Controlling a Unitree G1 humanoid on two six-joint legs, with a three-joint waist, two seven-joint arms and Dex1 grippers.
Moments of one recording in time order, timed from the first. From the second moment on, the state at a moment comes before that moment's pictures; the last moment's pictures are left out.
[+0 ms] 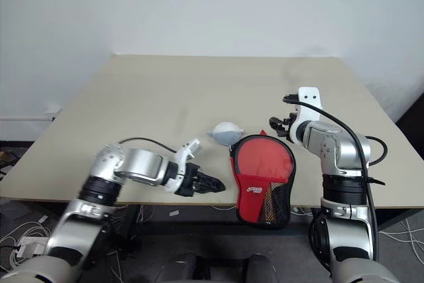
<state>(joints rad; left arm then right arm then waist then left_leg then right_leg) -0.67 0.46 -0.18 0.22 -1.95 1.52 0.59 -0.64 -0.38 -0.19 0.00 0.35 1.17 0.22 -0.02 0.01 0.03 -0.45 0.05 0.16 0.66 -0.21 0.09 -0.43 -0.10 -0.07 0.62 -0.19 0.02</state>
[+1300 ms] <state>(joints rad) -1.22 0.08 -0.18 1.29 -0.26 0.53 -0.67 -0.51 -0.32 -0.06 -0.05 0.35 1.14 0.28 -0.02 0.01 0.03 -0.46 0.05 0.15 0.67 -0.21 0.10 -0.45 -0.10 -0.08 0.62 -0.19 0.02</state>
